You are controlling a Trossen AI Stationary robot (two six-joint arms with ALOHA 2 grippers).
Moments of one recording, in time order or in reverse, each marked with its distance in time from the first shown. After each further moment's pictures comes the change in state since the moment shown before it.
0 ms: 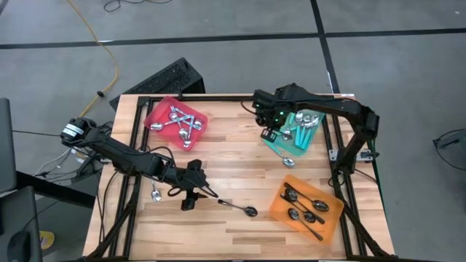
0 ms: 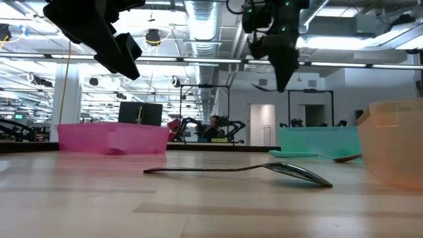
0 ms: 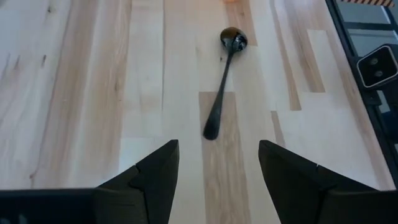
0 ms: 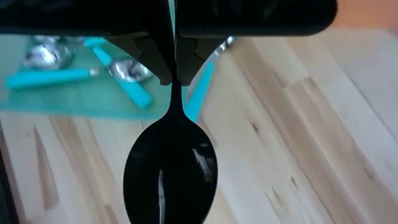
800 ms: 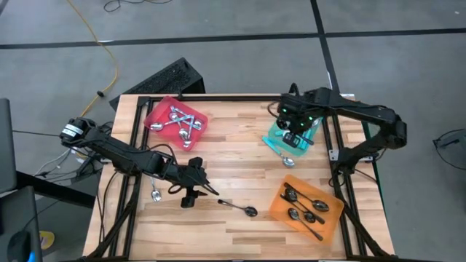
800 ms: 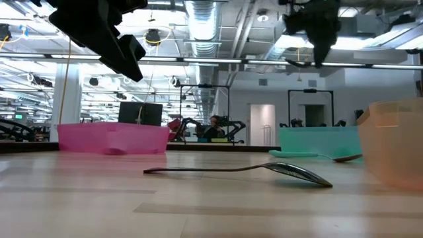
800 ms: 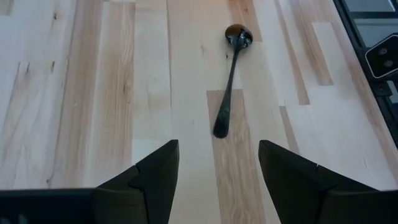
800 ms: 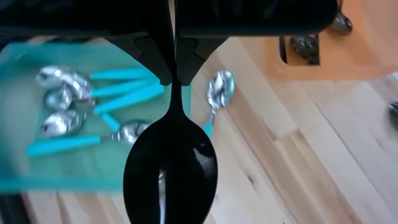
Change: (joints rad) left arm 0.039 -0.006 0.000 -0.015 0.019 0.074; right arm 0.045 -0.300 -0.116 -0.160 0.031 0.107
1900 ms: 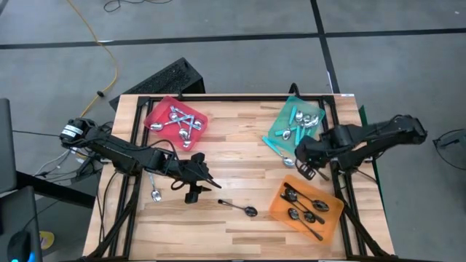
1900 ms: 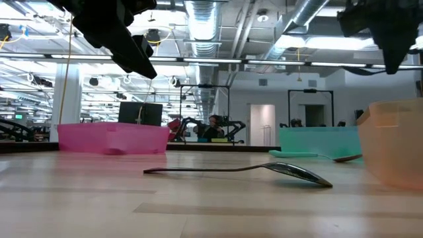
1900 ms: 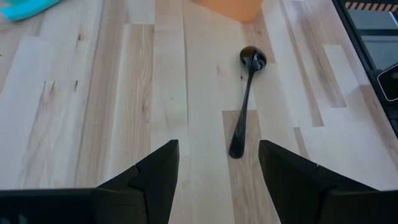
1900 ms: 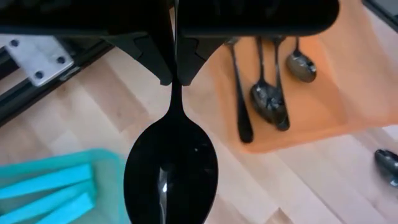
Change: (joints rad) left arm 0.051 0.000 0.000 0.054 0.000 0.032; right arm 0.484 -0.305 -0.409 0.063 -0.012 0.687
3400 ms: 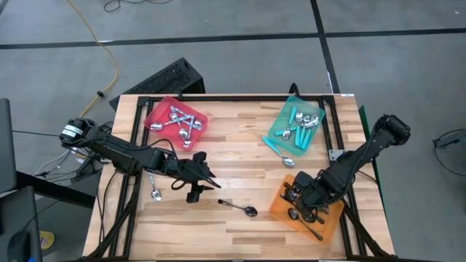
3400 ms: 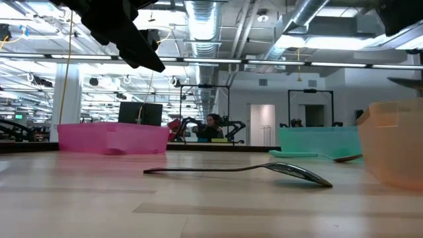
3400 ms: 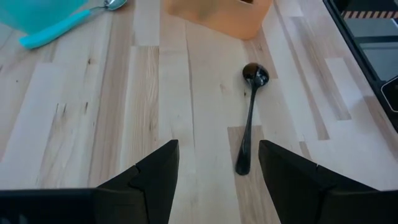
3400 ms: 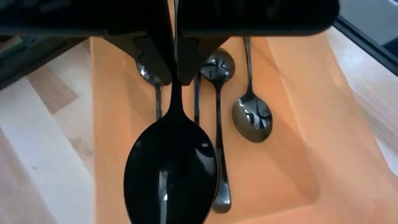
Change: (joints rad) left arm 0.000 0.001 0.000 0.054 -0.027 0.045; right arm 0.483 0.266 -0.018 0.206 -0.034 0.463
